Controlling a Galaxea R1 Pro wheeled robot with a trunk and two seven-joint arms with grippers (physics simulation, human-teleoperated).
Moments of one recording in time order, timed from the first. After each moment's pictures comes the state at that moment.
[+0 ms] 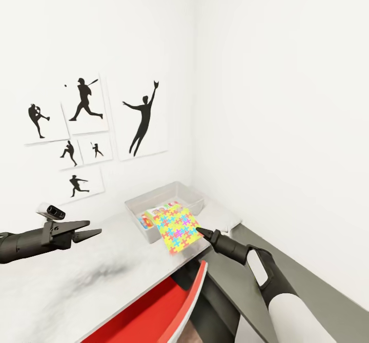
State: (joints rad) left arm -0.36 0.74 -0.09 -1.47 1.35 1.04 -0.88; right arm -0.64 0.09 -0.25 -0.67 -0.38 0.67 0.88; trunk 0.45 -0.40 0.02
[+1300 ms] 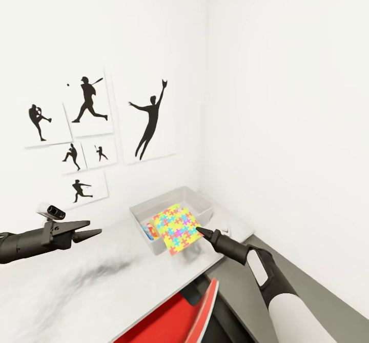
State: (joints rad) left arm -0.36 0.74 -0.09 -1.47 1.35 1.04 -0.88; right arm -0.64 0.09 -0.25 -0.67 -0.38 0.66 0.88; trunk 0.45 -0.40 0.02
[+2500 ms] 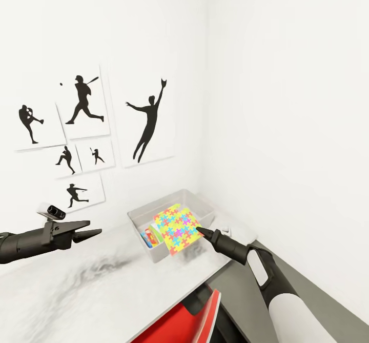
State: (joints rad) left arm -0.36 0.74 -0.09 -1.47 1.35 1.04 -0.88; right arm -0.64 0.09 -0.25 -0.67 -0.38 0.66 0.89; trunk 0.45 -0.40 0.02
